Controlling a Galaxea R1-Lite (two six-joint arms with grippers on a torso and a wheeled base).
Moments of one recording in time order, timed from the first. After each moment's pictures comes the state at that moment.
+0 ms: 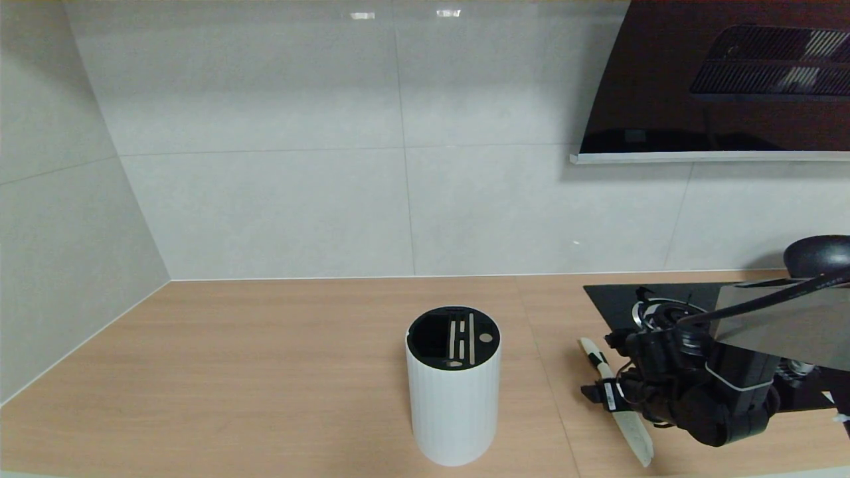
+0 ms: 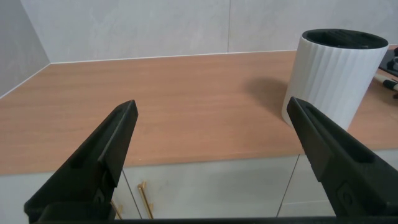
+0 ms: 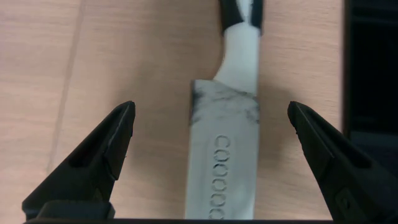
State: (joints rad) left arm 0.00 0.00 0.00 0.01 -0.05 0.01; right arm 0.20 2.42 -0.71 -0.94 -0.09 0.07
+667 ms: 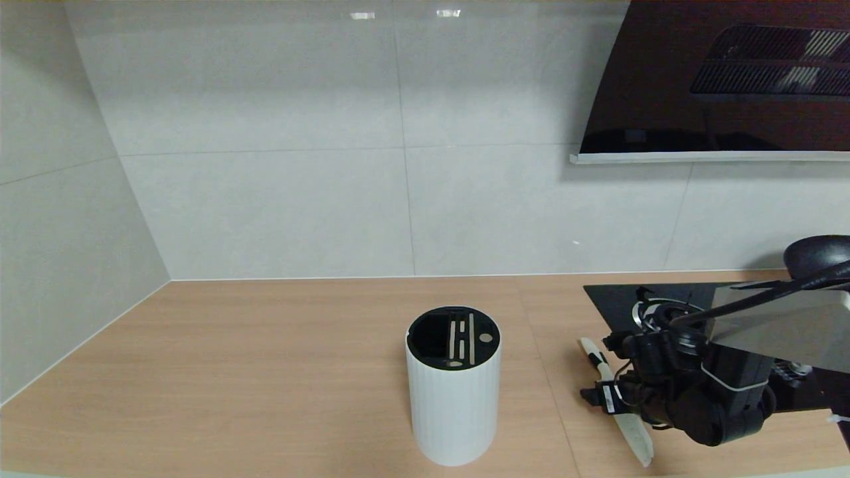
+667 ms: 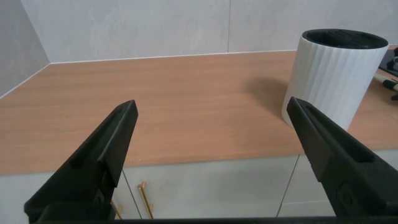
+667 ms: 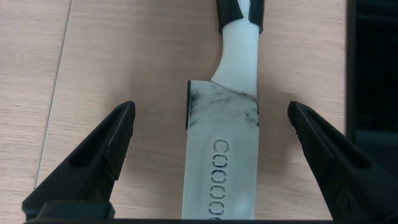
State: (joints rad) left arm 0.00 0.00 0.00 0.01 -0.05 0.01; right arm 0.20 2.44 -0.73 -0.92 -0.09 0.06
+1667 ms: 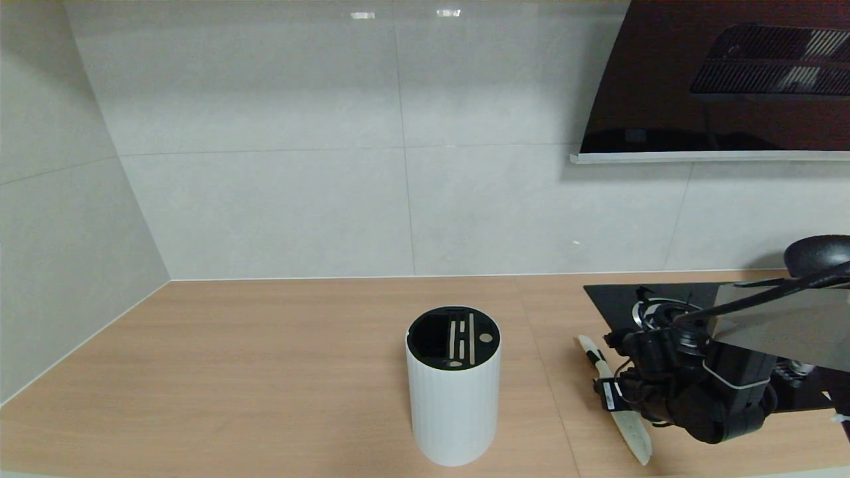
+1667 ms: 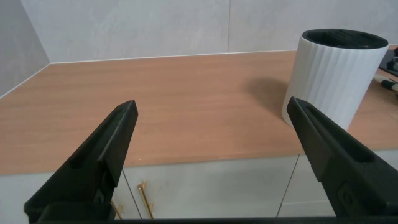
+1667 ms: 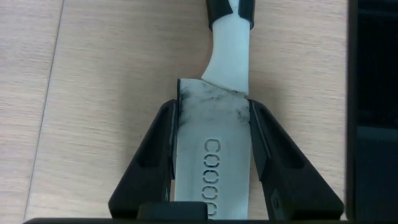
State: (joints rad) left arm 0.00 0.00 0.00 0.01 -0.05 0.01; right arm 0.20 2.42 -0.73 -0.91 -0.10 0.08
